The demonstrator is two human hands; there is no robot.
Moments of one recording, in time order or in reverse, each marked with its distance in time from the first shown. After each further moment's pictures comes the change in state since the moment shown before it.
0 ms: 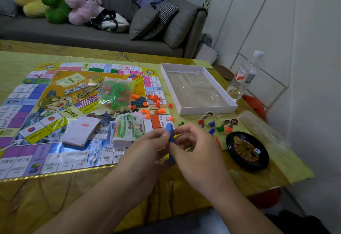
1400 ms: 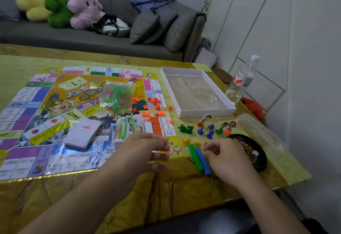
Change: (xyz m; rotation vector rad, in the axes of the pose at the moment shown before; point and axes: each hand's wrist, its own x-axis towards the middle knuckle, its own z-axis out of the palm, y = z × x) left_hand -0.011 0.026 -0.006 0.312 0.120 -0.024; right_hand 0.023 0.057 -0.062 -0.563 -0.047 0.180
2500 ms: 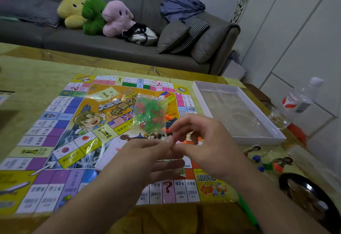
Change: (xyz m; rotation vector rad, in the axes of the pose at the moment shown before) left_hand 0.037 0.035 -0.083 -0.190 -0.021 0.063; right_hand 0.067 -0.160 0.038 0.391 -0.184 -0.583
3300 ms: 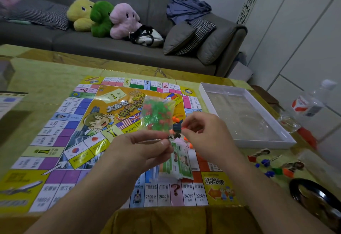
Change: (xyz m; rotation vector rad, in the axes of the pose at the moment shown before) left_hand -0.001 0.010 -0.026 -0.071 0.118 0.132; right_hand 0.039 0.031 0.017 -0.172 0.184 0.118
